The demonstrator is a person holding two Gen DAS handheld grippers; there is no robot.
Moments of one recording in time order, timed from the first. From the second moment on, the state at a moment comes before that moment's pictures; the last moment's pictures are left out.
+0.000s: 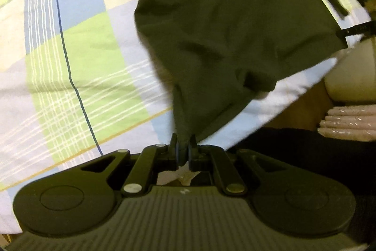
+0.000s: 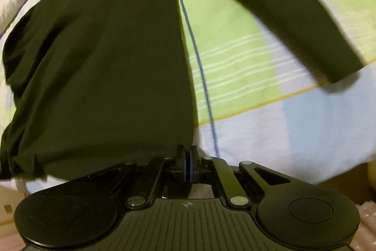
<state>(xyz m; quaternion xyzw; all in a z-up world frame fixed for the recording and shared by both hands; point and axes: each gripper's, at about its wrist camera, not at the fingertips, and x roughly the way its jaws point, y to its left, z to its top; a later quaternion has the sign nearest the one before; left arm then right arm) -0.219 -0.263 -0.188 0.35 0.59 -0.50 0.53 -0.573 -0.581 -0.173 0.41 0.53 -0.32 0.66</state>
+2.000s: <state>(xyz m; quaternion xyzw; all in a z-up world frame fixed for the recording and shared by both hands) -0.020 -0.377 -0.202 0.40 0.38 -0.46 0.70 -0.227 -0.638 -0.124 0.19 0.55 -0.25 0.77</state>
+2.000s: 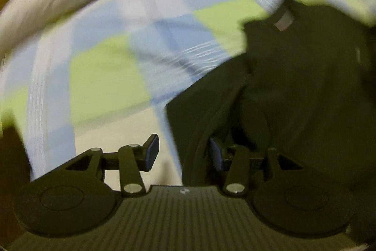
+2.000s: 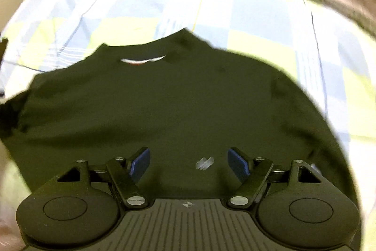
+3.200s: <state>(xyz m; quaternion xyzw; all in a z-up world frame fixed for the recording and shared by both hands) -0.002 -0.533 -0.256 0.32 0.46 -0.51 0.65 -0.156 -0.771 -0.212 0.08 0.55 -0.05 0.83</state>
